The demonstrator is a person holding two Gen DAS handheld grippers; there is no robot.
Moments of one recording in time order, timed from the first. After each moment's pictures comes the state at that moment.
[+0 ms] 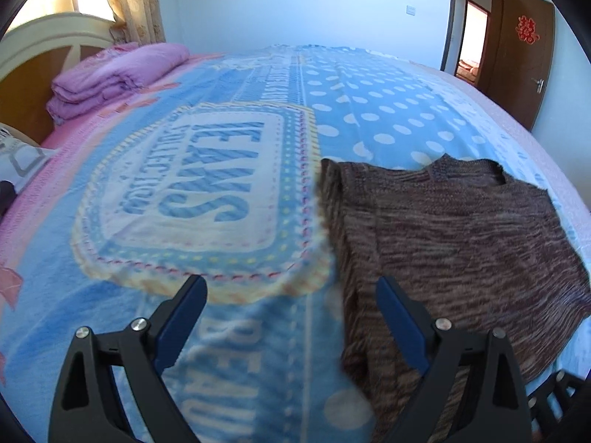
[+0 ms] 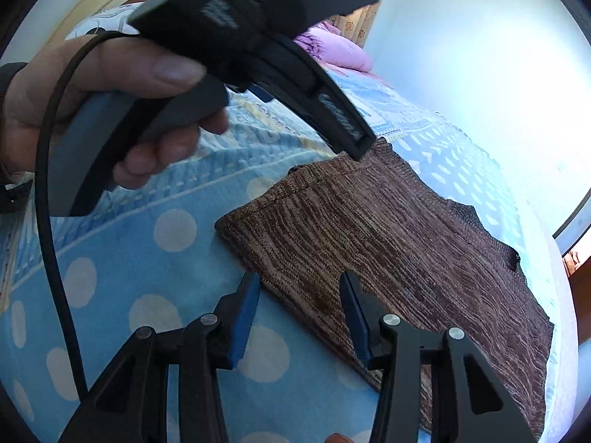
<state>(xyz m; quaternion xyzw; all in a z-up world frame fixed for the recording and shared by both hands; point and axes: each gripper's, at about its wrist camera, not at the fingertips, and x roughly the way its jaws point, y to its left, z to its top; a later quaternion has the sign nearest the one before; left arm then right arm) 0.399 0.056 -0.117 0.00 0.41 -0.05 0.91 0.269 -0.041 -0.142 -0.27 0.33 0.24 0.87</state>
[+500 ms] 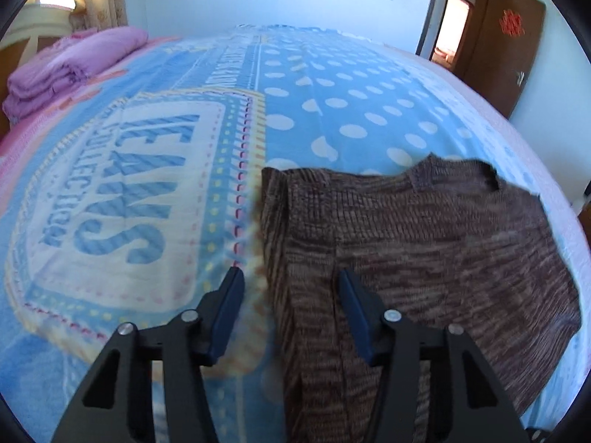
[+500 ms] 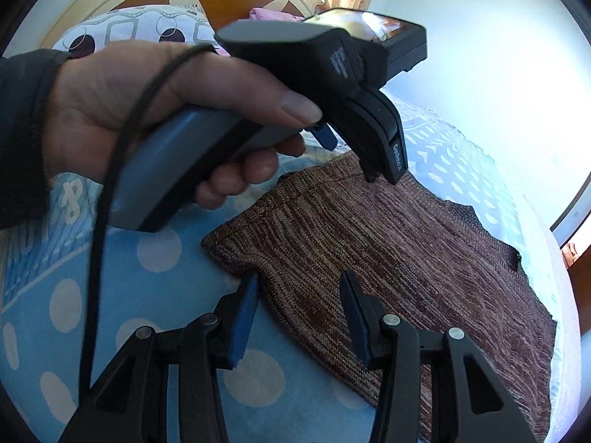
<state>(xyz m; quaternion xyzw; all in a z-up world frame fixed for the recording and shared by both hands) 0.456 0.028 -0.136 -0.02 0.44 -0.11 0.89 0.272 -0.041 -0.143 -0.25 0.33 0.23 0.88</state>
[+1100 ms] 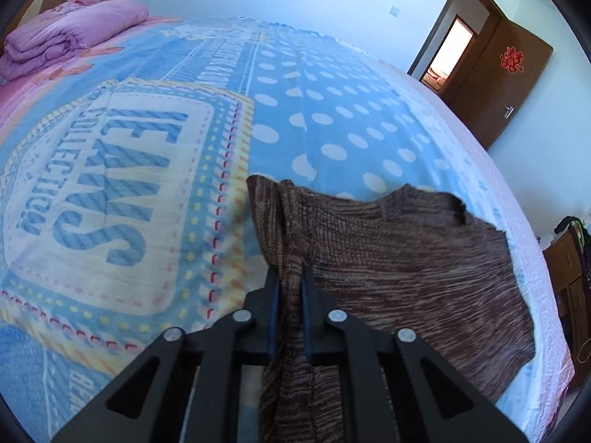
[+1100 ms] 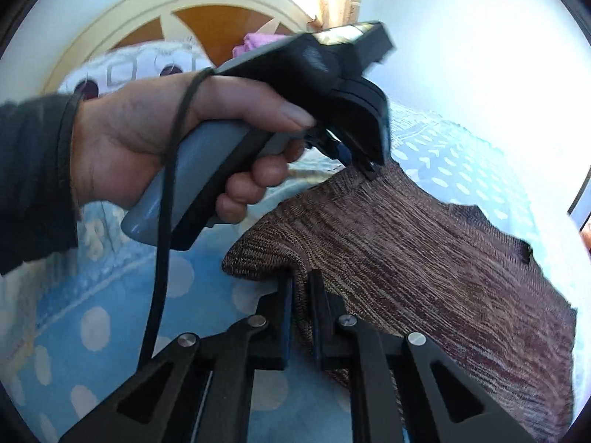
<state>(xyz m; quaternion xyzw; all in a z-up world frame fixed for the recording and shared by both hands) 0.461 0.034 -0.116 -0.10 0.45 -0.15 0.87 0.269 -0.078 -0.120 -0.16 0.32 0.26 0.90</state>
